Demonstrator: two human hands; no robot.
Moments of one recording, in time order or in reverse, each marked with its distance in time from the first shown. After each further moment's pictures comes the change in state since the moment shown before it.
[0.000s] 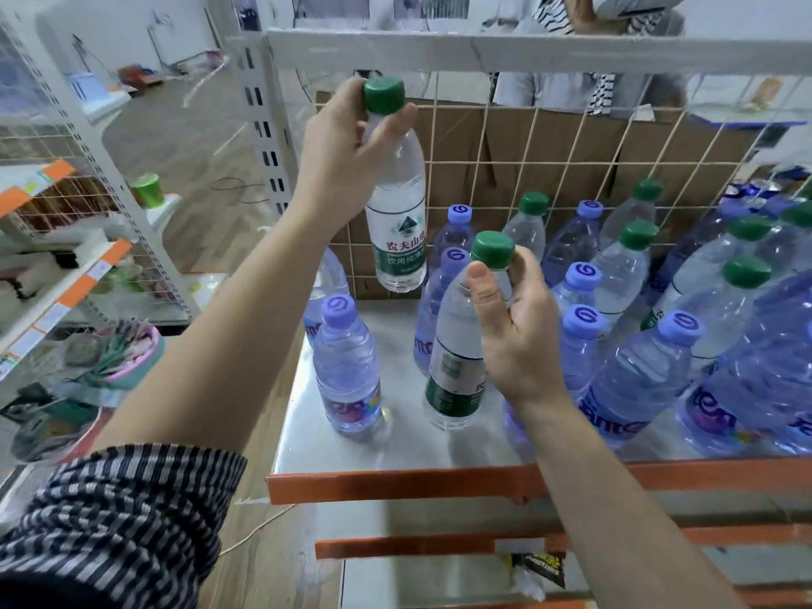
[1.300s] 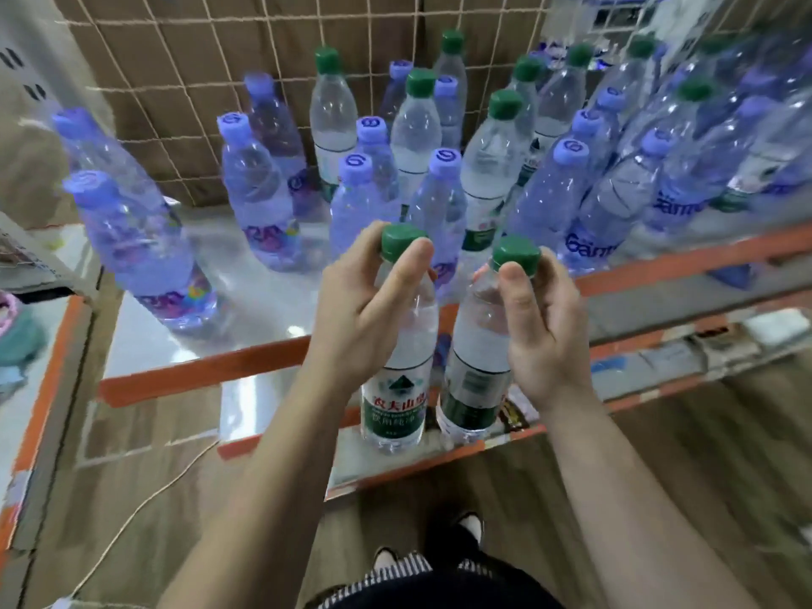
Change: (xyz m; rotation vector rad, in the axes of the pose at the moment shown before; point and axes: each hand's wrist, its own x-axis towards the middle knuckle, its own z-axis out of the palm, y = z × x) left_hand -0.247 0.118 0.150 -0.457 -0.264 -0.206; right_hand -0.138 -0.010 -0.198 -0.077 0.133 0.185
